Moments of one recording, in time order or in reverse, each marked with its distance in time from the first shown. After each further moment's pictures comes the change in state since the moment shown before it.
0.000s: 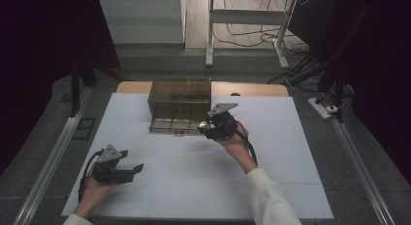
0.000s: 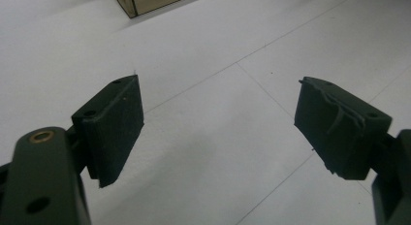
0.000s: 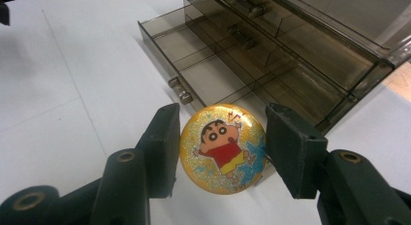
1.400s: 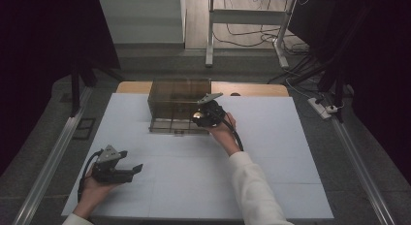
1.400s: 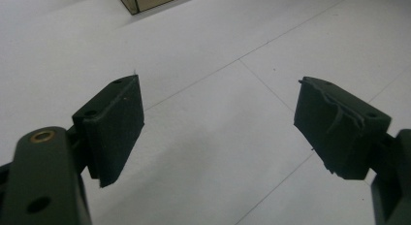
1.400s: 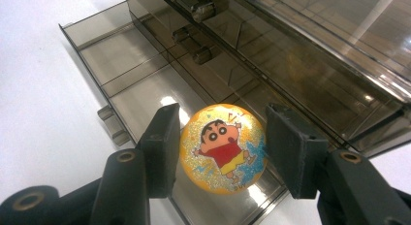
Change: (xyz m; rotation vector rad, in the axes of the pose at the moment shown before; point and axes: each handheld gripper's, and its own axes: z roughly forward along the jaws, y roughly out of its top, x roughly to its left) left arm 0.002 -0.003 0.000 0.004 -0.001 -0.001; right arm -0.030 0.016 0.063 0.061 -0.070 0.040
